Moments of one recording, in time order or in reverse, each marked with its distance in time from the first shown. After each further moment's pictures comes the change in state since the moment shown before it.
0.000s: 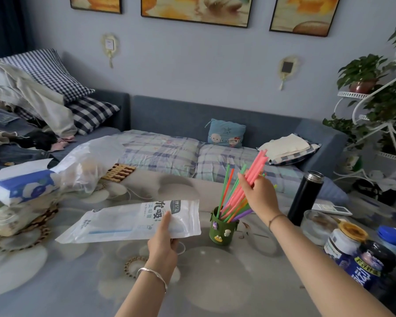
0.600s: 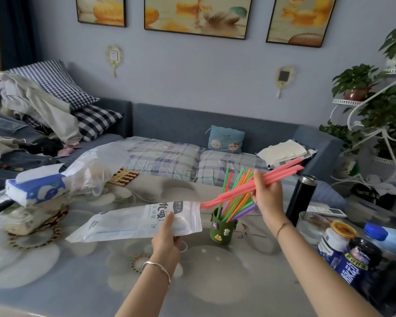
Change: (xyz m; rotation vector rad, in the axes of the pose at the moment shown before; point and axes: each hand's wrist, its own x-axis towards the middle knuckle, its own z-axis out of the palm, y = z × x) left_hand -0.020 0.008 -0.004 -0.013 -0.015 -0.014; right_hand -0.033 -0.035 -0.034 0.719 0.174 0.230
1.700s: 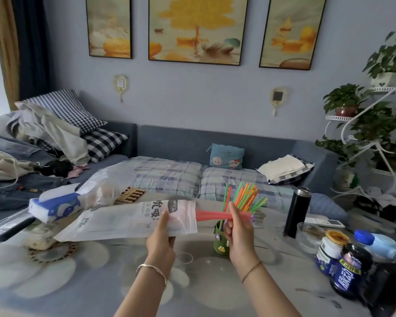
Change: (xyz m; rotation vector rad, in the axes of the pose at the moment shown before) left_hand -0.046 0.042 -0.006 -0.078 -0.084 0.150; right_hand -0.090 -0.014 0.046 0.493 0.072 0.387
